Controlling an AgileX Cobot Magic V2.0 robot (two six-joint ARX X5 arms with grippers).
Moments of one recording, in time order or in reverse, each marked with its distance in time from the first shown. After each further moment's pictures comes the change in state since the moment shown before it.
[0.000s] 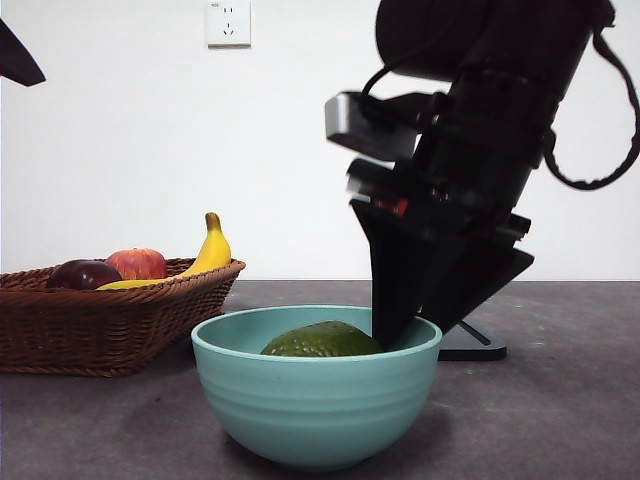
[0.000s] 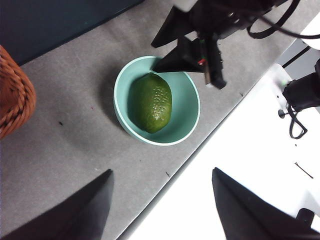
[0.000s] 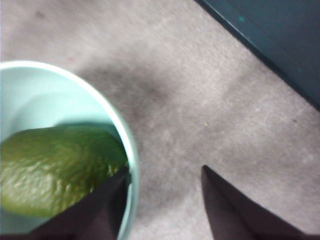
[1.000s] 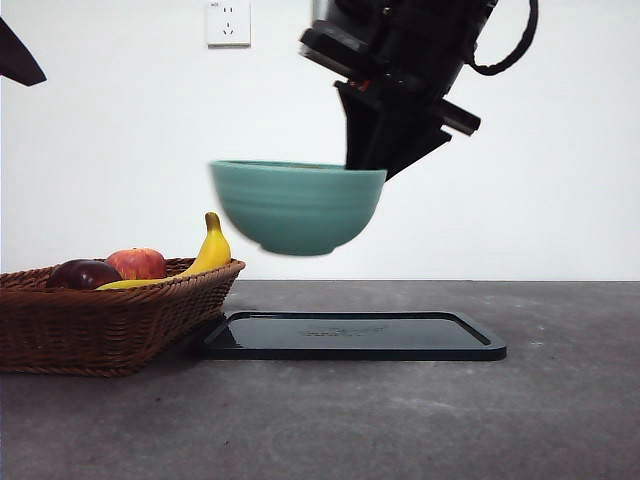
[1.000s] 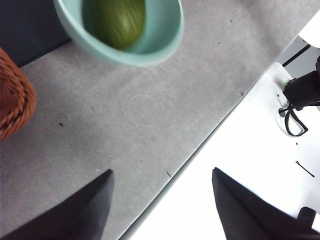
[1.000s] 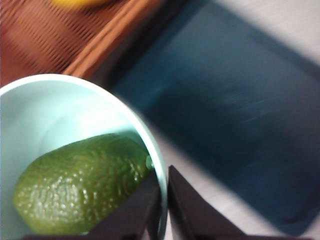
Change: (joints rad) left arm 0.000 0.000 0.000 0.000 0.000 0.010; right arm -0.114 0.071 0.397 -0.140 -0.004 0.033
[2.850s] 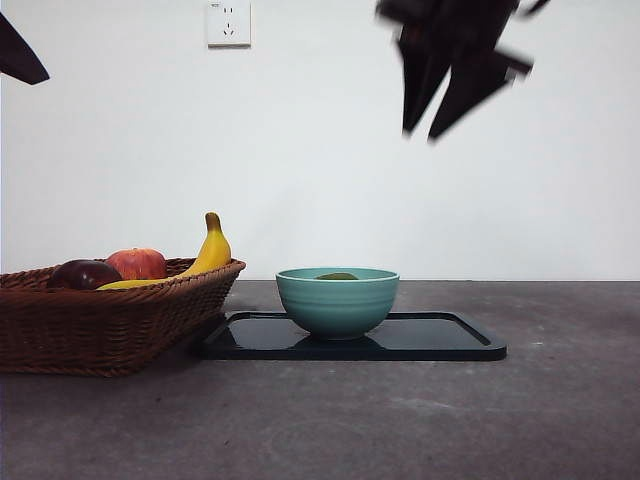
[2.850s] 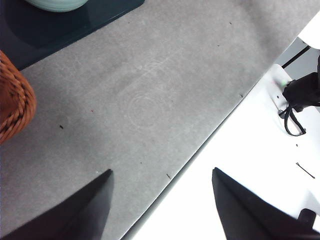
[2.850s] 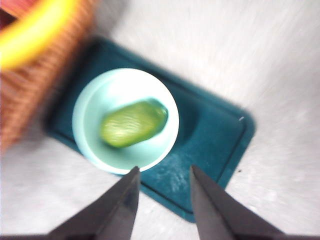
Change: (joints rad) left arm 0.000 -0.001 0.000 0.007 0.000 0.000; right arm -0.187 0.037 0.343 -0.286 0.000 -0.077
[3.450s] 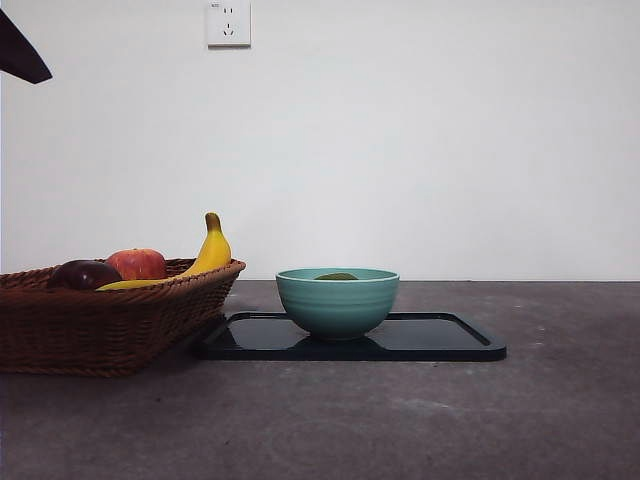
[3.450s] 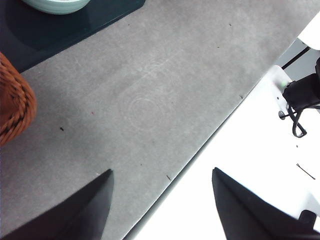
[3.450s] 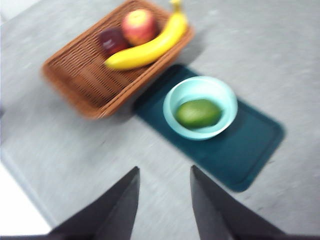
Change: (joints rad) left arm 0.000 0.000 0.000 0.007 0.000 0.000; right arm 0.203 -0.630 -0.403 0.053 -0.001 -0.002
